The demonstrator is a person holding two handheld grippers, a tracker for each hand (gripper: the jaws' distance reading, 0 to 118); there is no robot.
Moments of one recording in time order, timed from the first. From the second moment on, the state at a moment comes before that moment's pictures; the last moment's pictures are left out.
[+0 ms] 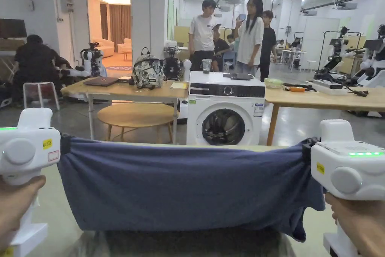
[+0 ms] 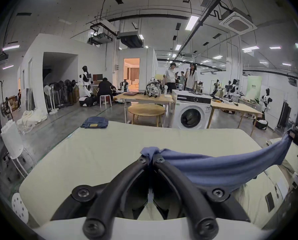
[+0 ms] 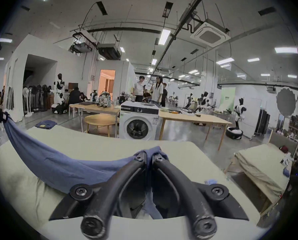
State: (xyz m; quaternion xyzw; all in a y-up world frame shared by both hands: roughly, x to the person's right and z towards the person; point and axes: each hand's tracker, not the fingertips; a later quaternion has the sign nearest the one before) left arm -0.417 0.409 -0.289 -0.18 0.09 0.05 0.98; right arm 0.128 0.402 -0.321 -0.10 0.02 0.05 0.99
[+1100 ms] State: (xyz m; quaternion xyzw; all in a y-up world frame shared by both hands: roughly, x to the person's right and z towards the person) left arm -0.391 0.150 -0.126 -0.47 0.06 0.04 0.88; right arm 0.157 0.136 -0.175 -0.44 0.06 0.11 0.89
